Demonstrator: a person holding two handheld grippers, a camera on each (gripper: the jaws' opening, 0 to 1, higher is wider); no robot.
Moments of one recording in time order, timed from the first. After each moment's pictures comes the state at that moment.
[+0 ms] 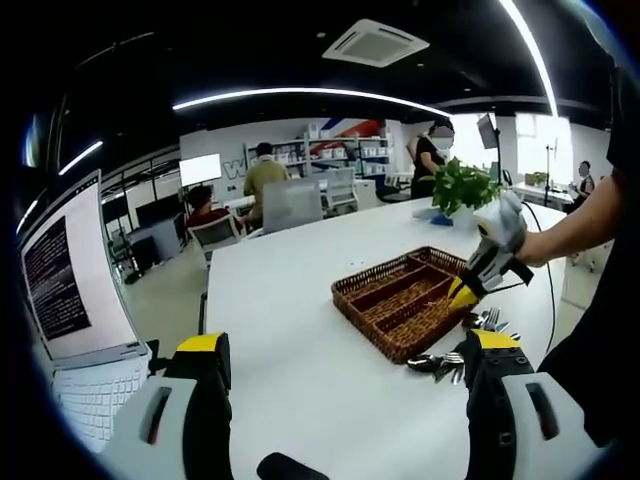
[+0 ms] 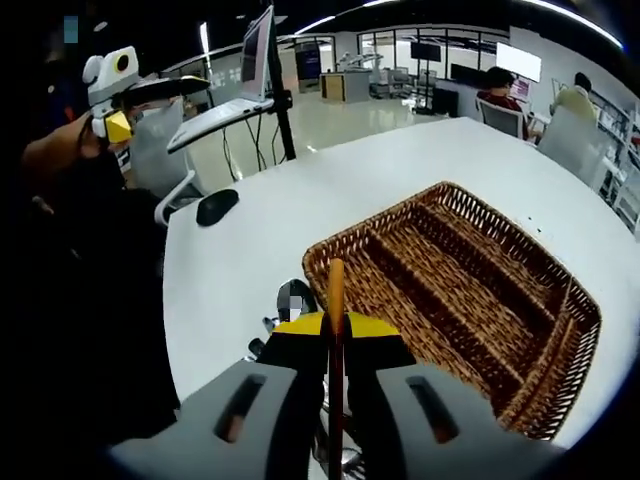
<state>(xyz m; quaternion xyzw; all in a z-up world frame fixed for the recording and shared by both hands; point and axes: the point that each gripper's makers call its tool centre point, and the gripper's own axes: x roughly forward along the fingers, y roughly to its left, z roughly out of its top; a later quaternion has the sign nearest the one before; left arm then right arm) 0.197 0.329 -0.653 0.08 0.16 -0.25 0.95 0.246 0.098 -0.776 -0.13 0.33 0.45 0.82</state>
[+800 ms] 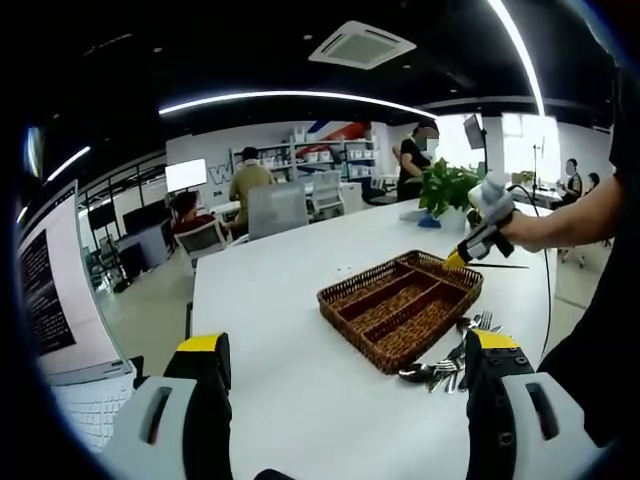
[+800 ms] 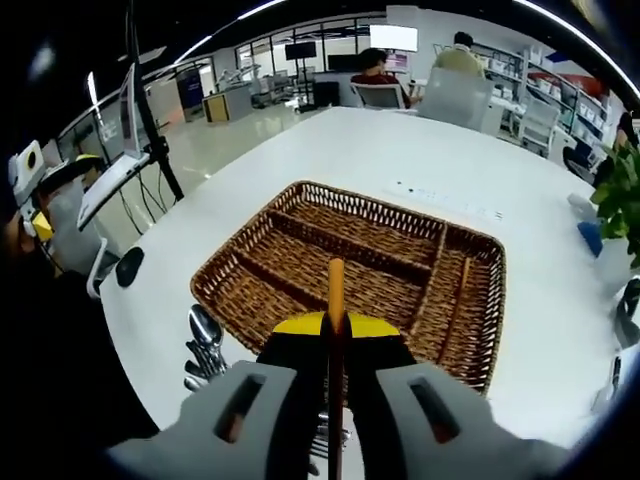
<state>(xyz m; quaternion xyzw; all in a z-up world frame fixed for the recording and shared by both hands) 0.210 0.307 -0.650 0.08 0.15 -0.28 0.94 0.301 -0.017 -0.753 -0.06 0.36 0.22 0.90</state>
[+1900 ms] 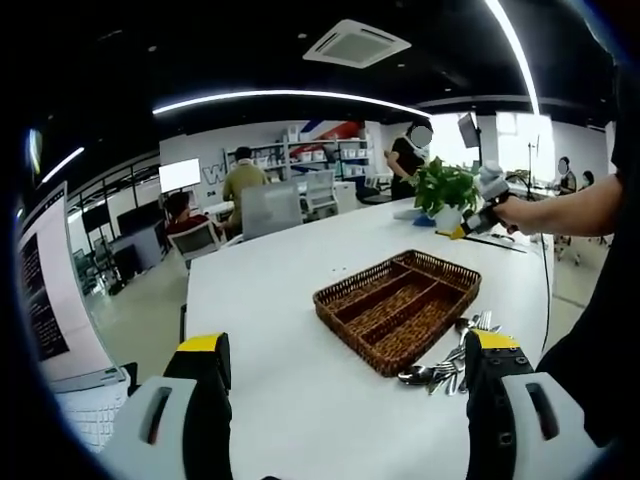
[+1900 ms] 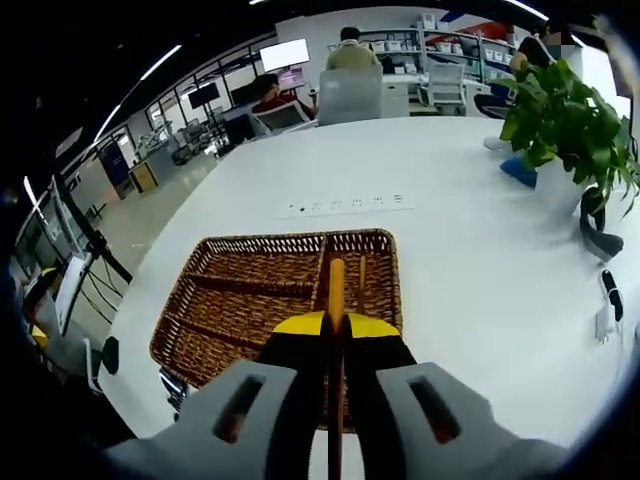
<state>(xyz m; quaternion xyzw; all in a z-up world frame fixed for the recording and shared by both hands) 0.218 0.301 -0.651 0.08 0.15 -0.29 0.94 0.332 -0.119 -0.734 0.06 0.35 0.07 0.93</state>
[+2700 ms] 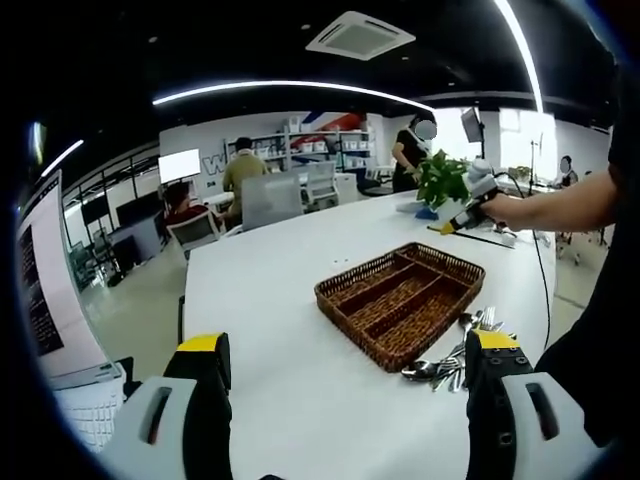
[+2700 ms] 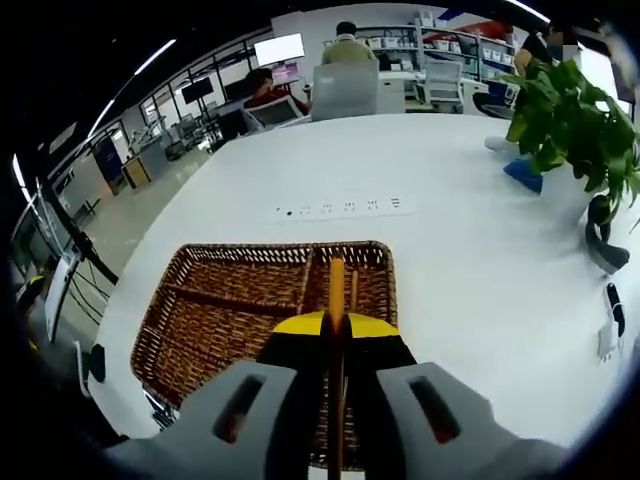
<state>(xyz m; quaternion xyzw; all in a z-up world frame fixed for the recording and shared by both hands) 0.229 0.301 -0.659 0.08 0.17 -0.29 0.94 0.375 -0.123 -0.752 0.05 0.36 0.06 0.93</state>
